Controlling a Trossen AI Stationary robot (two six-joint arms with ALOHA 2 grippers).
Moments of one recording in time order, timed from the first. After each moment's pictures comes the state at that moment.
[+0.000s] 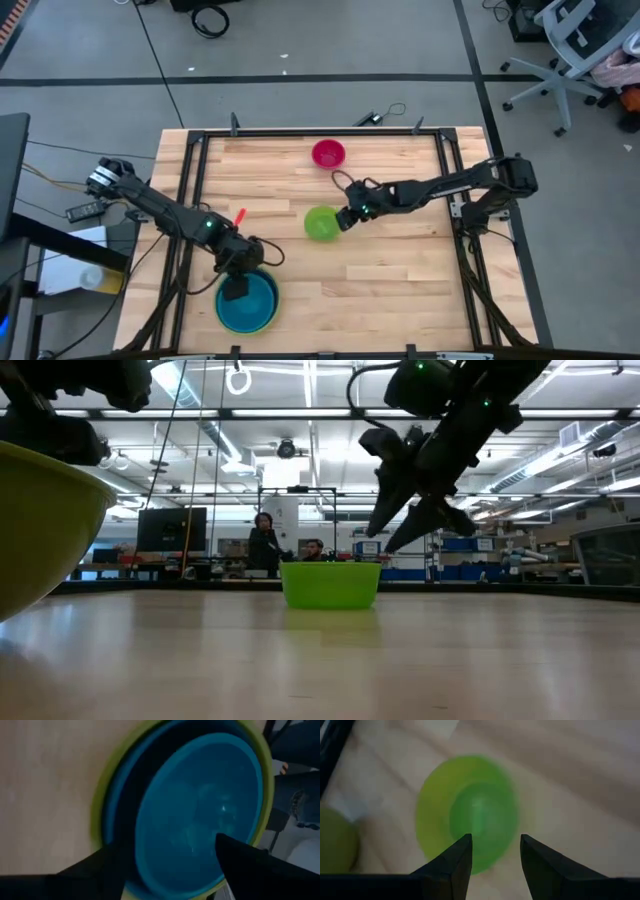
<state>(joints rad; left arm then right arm) -0.45 1.32 0.96 -0.85 0.29 -0.77 -0.02 1.60 0.90 -0.19 0.08 0.99</state>
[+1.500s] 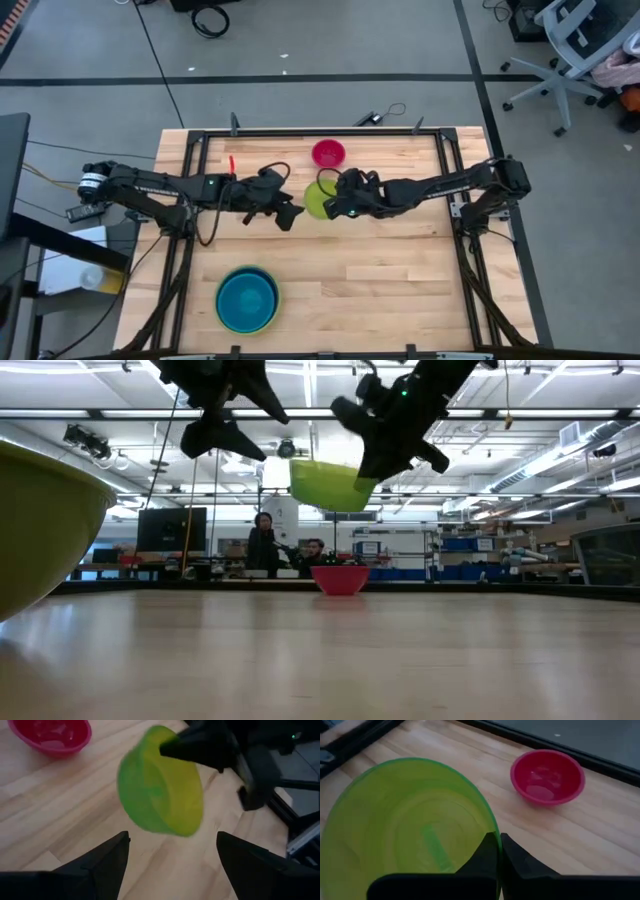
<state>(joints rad) -0.04 1.24 0.96 -0.34 -0.25 -0.79 0.06 1.66 1.21 -0.48 0.64 0.83</state>
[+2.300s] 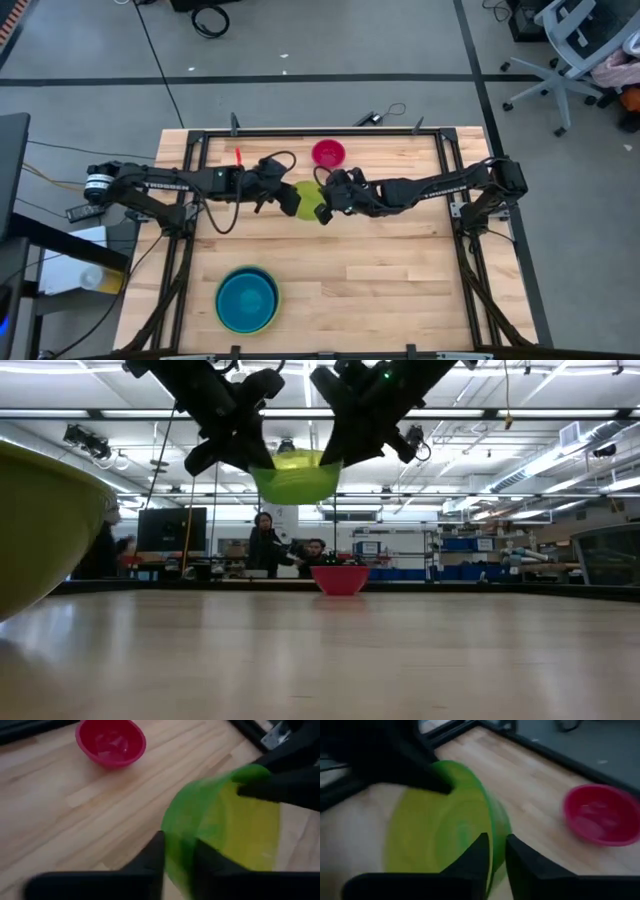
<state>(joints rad) 0.08 1.30 0.96 -0.39 -0.32 -0.71 0.06 1.68 1.25 -0.28 0.51 0.59</state>
